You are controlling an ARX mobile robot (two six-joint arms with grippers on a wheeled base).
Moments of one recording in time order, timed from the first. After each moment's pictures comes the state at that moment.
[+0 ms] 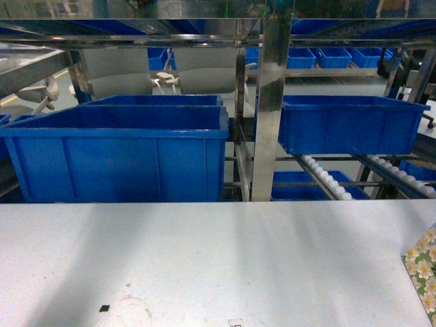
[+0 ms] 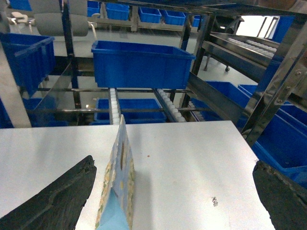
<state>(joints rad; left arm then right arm) -0.10 0.73 0.44 0.26 -0.14 0.09 -0.11 0.37 0.17 0.03 0.09 -0.10</state>
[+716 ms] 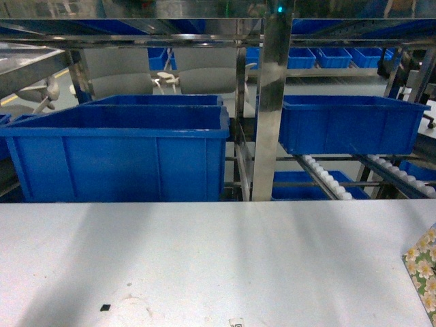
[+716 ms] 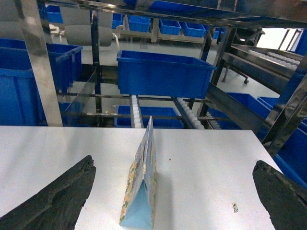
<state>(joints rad) -0.14 0.79 0.39 0.30 -0.22 0.07 0.00 0.13 0.15 -0.16 0.11 -0.08</state>
